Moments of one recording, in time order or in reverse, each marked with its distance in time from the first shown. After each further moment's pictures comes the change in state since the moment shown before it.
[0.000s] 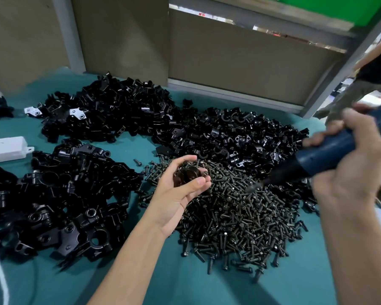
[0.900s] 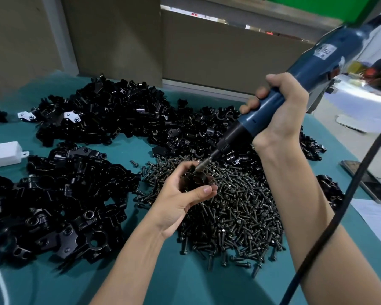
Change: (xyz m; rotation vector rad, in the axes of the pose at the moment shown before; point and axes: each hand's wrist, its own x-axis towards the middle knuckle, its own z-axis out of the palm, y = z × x) left_hand -0.001 -0.004 0.001 0.166 -0.144 -0.051; right_hand 0.023 0.031 0.068 0.178 -0.107 0.255
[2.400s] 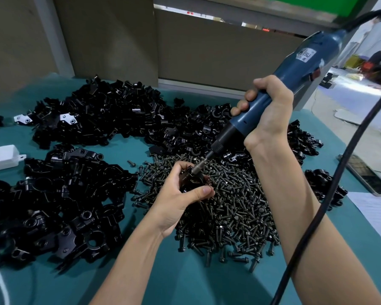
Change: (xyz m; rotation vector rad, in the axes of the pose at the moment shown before) left_hand 0.001 -0.006 -0.003 0.209 0.004 0.008; right_hand 0.005 0.007 -0.005 0.023 0.045 0.060
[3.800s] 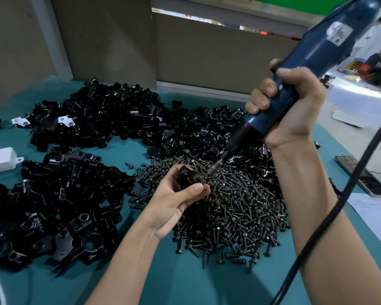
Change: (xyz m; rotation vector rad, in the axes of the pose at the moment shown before) left_hand 0.000 0.004 0.001 -0.404 0.009 -0.061; right_hand -0.003 -0.033 -0.011 0.049 -0.363 0.015
